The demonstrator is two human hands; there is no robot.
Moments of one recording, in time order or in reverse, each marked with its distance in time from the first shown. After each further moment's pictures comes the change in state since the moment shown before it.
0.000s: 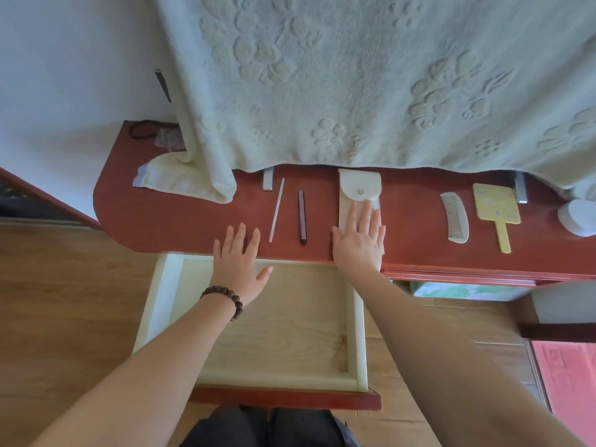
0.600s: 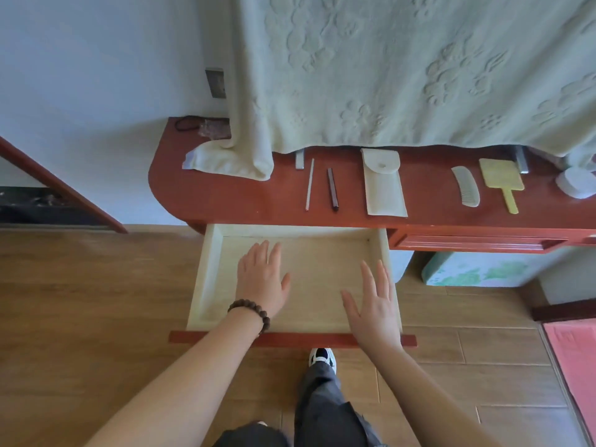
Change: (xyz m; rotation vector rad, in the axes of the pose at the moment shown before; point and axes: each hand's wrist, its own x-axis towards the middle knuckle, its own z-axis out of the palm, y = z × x) left_hand -0.117 -0.029 -0.002 -0.083 0.053 0.043; right_hand -0.220 -0.012 0.029 0.346 0.064 -0.050
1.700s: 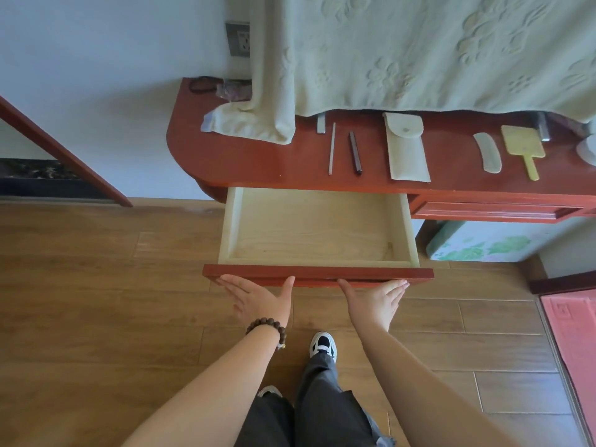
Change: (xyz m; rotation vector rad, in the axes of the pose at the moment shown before) left_hand -0.082 -0.031 0.061 -0.505 0.020 -0.756; right_hand -0.037 -0.014 0.075 0.240 0.055 0.649
